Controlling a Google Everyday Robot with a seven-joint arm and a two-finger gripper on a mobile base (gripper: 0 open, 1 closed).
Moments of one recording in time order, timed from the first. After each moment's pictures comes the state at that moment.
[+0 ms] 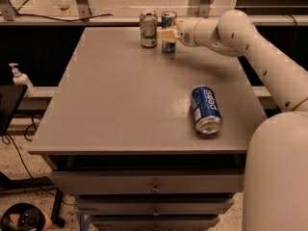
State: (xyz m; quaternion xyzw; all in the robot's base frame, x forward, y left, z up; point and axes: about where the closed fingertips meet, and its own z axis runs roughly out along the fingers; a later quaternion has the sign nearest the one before) arm 0.847 -0.057 0.880 -0.34 0.71 0.23 0.57
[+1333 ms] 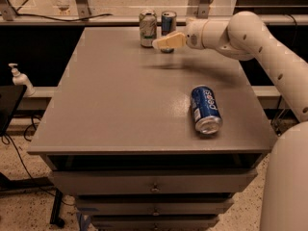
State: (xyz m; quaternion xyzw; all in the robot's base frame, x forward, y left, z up) arm 0.817 -0.064 0.891 -0.34 0.70 0.25 0.57
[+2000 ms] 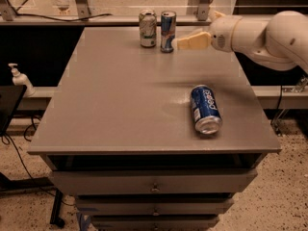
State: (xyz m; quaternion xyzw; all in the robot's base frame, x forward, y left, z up) arm 0.736 -0.119 0.944 -0.34 0.68 0.22 0.61
